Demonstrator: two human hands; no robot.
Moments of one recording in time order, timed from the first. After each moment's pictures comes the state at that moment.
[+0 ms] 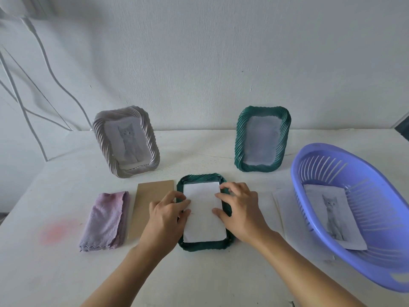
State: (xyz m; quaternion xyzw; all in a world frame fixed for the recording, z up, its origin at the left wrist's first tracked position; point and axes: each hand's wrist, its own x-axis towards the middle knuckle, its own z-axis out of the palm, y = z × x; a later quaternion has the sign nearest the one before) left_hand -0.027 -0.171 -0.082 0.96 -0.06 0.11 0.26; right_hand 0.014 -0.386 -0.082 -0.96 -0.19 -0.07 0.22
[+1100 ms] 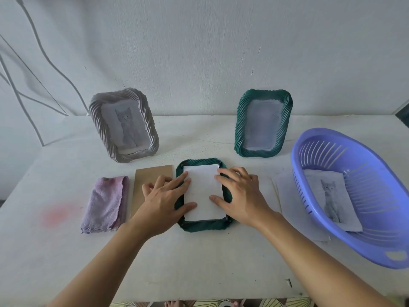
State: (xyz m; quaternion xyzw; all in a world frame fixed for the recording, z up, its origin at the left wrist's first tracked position) left_hand -0.022 -0.151 -0.073 0.99 -0.13 -0.03 0.11; right_hand 0.014 -0.391 -0.071 -0.96 -0.23 -0.01 0.15
